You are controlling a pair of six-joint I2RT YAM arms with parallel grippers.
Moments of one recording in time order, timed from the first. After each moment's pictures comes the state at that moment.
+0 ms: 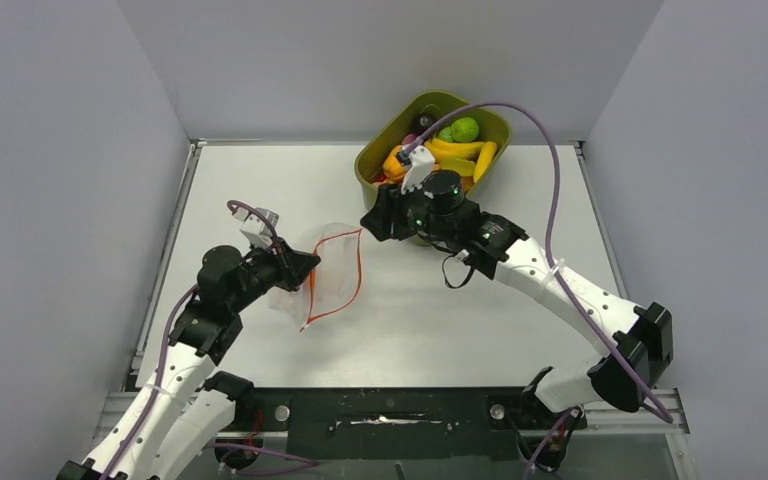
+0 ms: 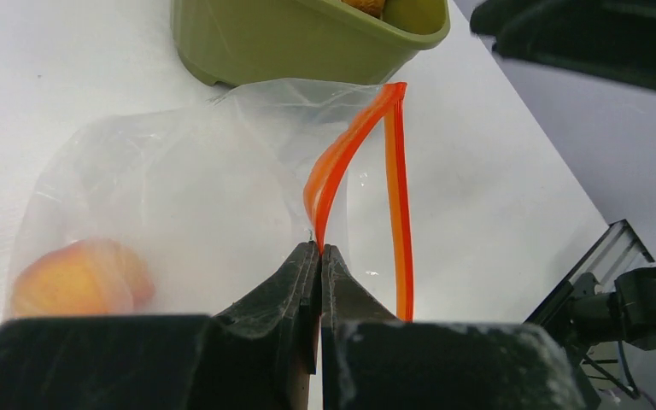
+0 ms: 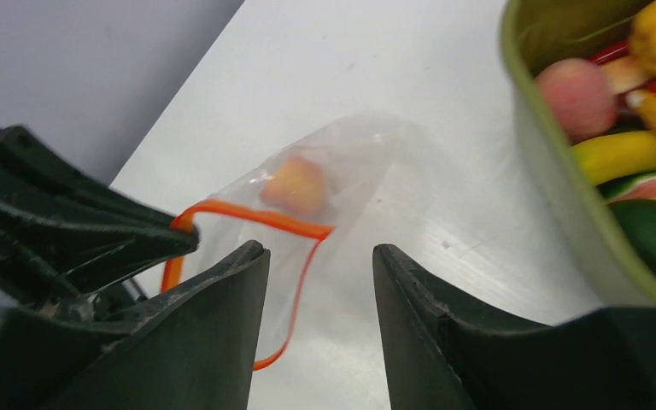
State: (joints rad) left arm -0.36 0.69 0.57 -0.09 0.32 -0.45; right arm 0.80 1.40 1.27 -0.25 -0.10 0.41
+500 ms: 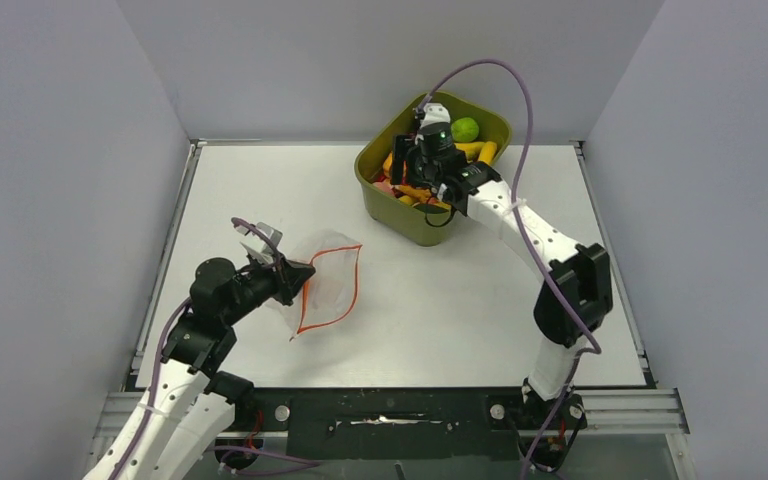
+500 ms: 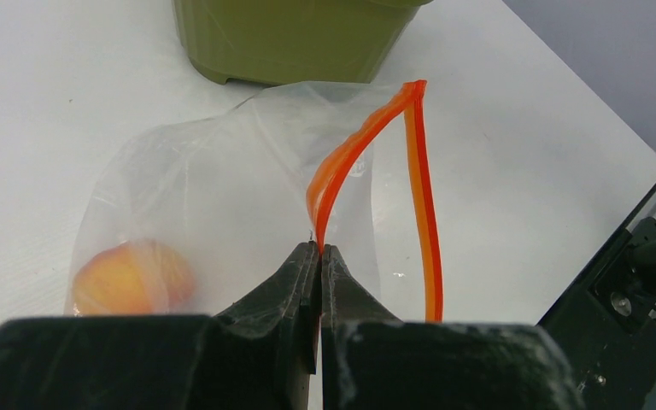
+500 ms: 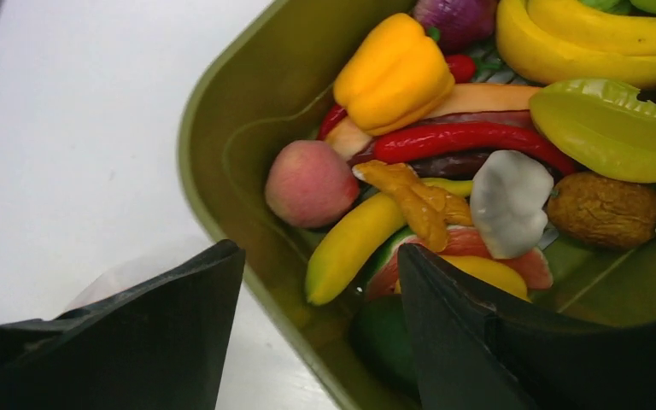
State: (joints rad) left arm -0.36 0.59 0.56 -0.20 0.35 -0.25; right arm 0.56 1.75 1.62 -0.38 0.14 0.33
